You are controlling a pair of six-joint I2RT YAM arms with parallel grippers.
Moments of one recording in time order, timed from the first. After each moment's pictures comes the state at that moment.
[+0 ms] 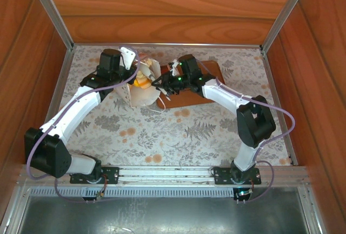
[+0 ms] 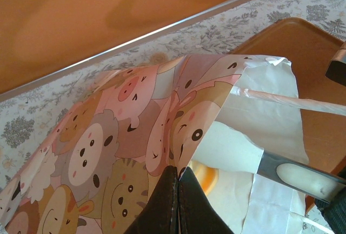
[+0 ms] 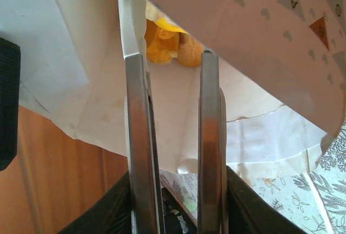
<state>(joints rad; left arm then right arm) -0.39 1.37 1.16 -0.35 0.08 0.08 0.63 1.78 1.31 -0.17 -0.71 0.93</state>
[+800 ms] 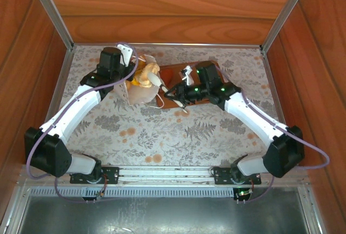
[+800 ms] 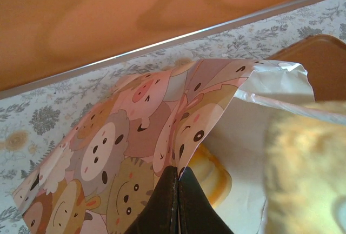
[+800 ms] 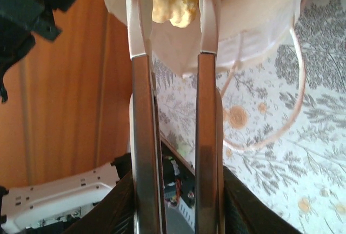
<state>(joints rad) -0.40 1.37 1.19 -0.35 -0.04 0.00 0.63 1.37 1.14 -0.46 -0.72 0.76</state>
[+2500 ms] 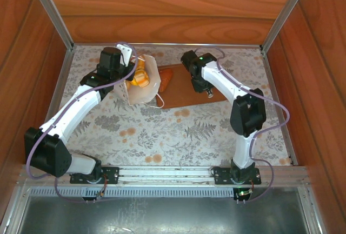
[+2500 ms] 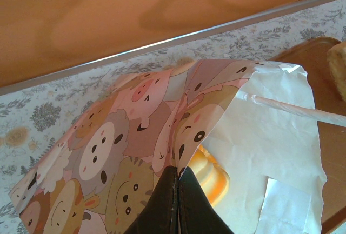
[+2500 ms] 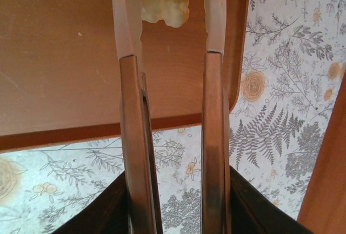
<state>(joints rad) -0.40 1.37 1.19 -0.36 -0.05 -0.02 0.56 1.95 1.73 -1.27 0.50 0.22</state>
